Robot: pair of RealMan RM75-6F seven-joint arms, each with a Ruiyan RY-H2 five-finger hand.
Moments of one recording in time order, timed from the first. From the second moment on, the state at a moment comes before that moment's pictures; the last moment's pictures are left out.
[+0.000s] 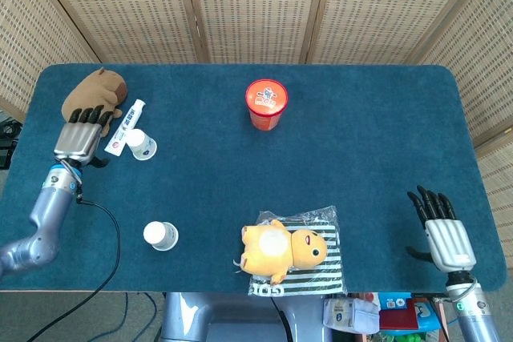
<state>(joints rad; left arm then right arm) -0.82 -1.21 -0.15 -1.45 0.60 0.85 0.56 0.15 -1.25 0.04 -1.51 -1.47 1.35 -0.08</state>
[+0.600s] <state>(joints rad) -0.94 -1.36 -0.13 -1.27 0.41 0.78 0.64 0.15 -1.25 0.05 -1.50 -1.45 1.34 -0.06</state>
